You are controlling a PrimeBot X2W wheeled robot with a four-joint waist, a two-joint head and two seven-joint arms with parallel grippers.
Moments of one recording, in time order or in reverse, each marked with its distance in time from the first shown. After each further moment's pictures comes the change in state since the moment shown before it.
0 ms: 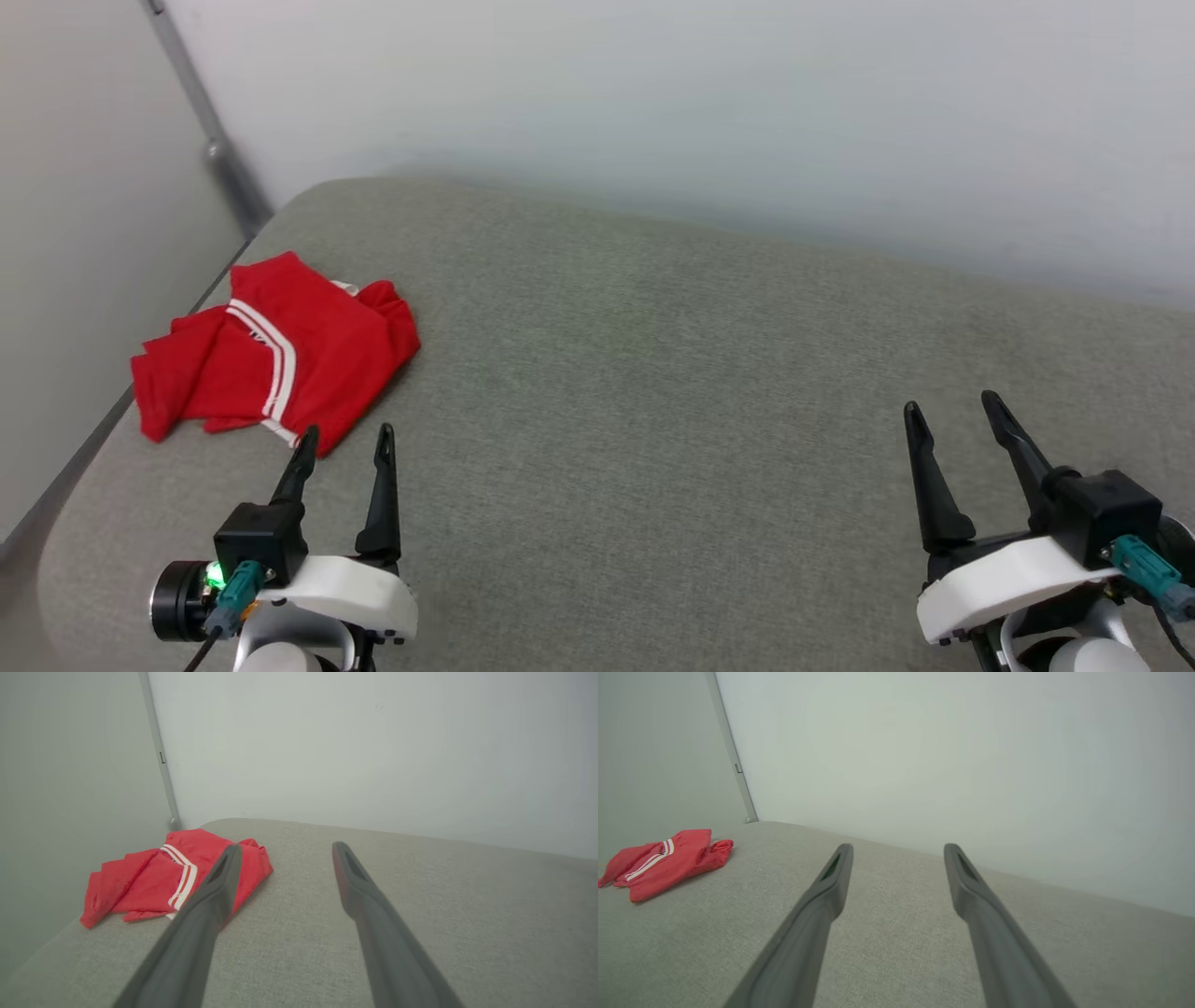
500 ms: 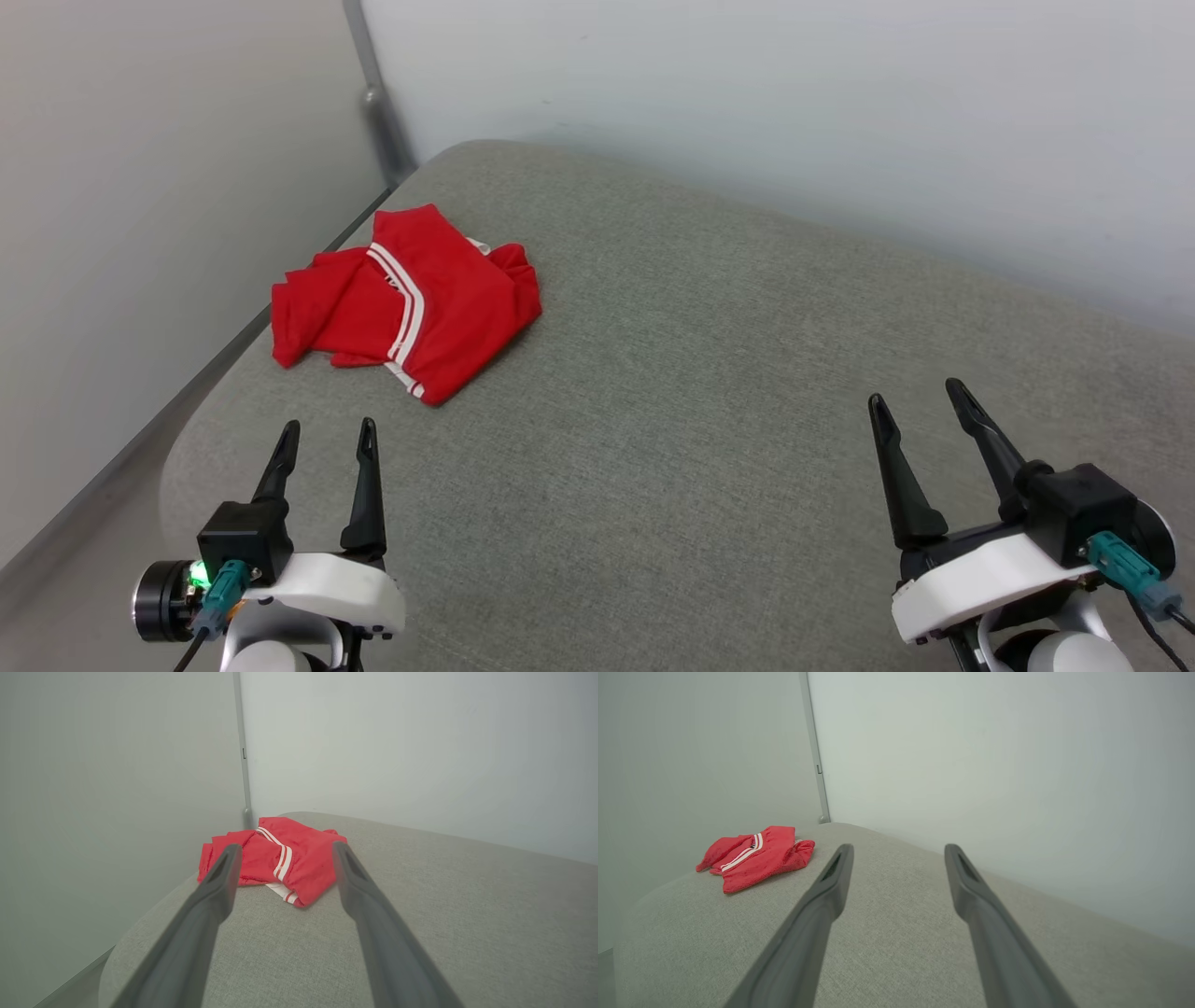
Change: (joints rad) left arm 0.002 0.003 0.029 -0.019 0.011 -0.001 0.000; right arm -0.009 0.000 0.061 -0.034 0.010 0.000 0.003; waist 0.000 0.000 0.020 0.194
